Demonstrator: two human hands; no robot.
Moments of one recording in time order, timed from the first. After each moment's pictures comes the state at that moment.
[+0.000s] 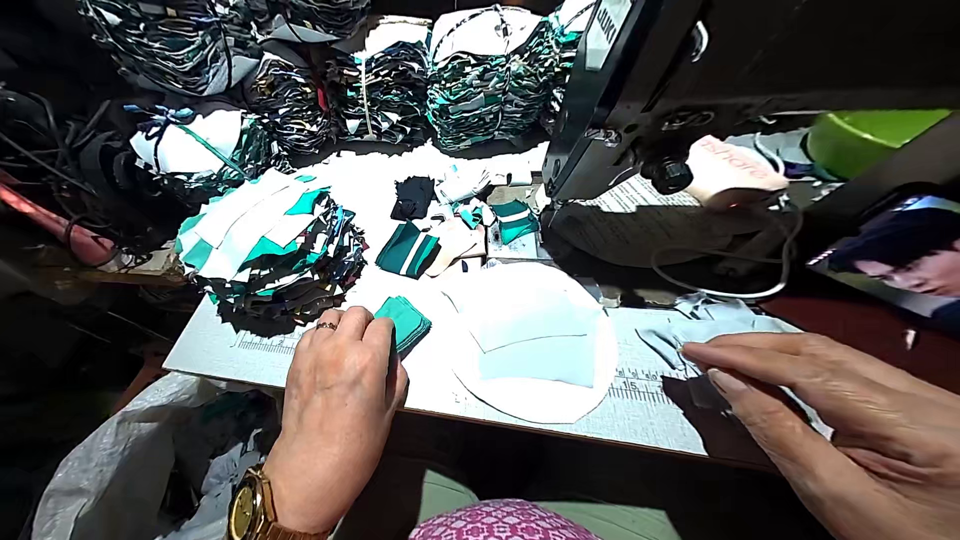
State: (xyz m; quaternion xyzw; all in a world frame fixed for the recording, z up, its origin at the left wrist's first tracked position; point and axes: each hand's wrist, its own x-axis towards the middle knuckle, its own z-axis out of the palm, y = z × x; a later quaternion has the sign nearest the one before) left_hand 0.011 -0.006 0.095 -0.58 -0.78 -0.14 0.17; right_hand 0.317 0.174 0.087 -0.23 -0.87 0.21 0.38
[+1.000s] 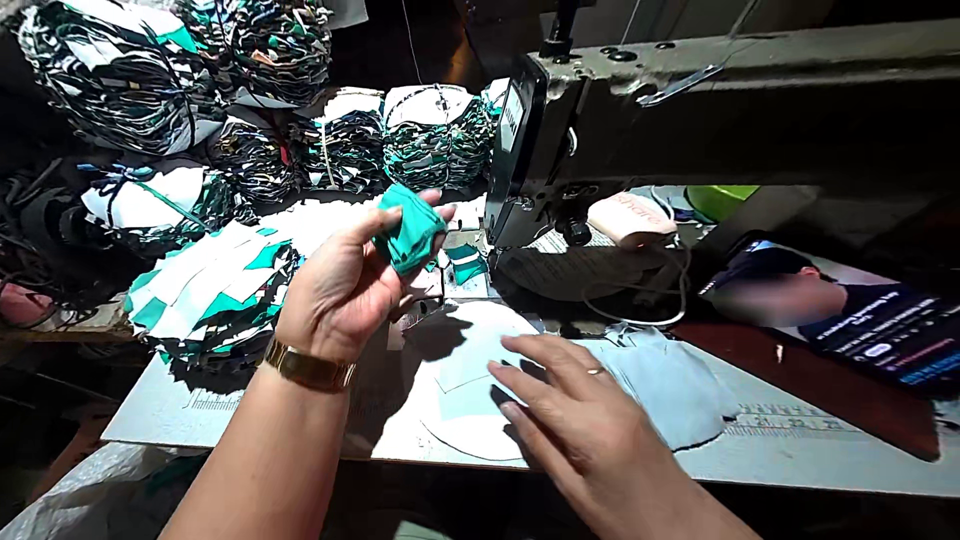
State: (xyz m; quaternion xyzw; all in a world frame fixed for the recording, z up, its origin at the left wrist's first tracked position) left_hand 0.000 0.114 0.185 -0.15 -0.34 -0.76 -0.53; right_hand 0.236 0.147 0.076 -0.18 -0.91 0.10 0.36
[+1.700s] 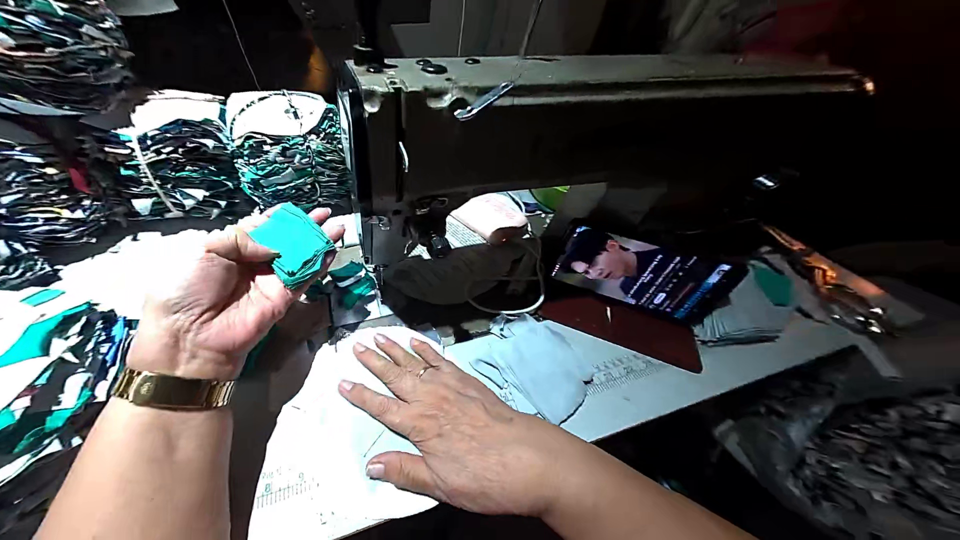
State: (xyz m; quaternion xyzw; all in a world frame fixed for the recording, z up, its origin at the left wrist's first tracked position) left_hand -0.023 0.172 0.157 -0.15 -0.32 -0.72 -0.60; right_hand 0.219 0.168 0.086 -0.17 -0.97 0.15 0.04
